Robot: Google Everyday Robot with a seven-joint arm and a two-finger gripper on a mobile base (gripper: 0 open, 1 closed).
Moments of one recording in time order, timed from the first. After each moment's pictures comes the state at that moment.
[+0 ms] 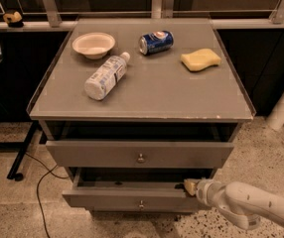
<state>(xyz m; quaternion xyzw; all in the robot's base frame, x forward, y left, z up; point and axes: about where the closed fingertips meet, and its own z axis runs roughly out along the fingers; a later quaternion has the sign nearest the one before) 0.521 -0.220 0.409 -0.07 0.92 0.17 0.34</state>
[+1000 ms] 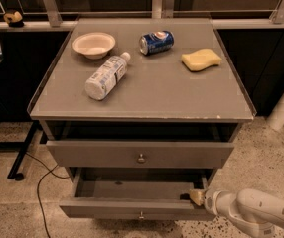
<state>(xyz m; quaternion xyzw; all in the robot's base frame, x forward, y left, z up) 0.479 -0.230 0.406 -0.05 0.93 0.20 0.30</state>
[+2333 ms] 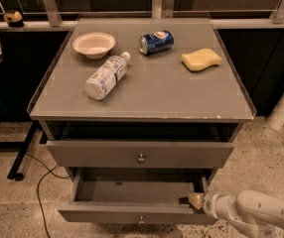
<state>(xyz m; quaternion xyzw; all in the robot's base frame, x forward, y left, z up) 0.469 -0.223 0.405 -0.05 0.93 0.21 0.28</state>
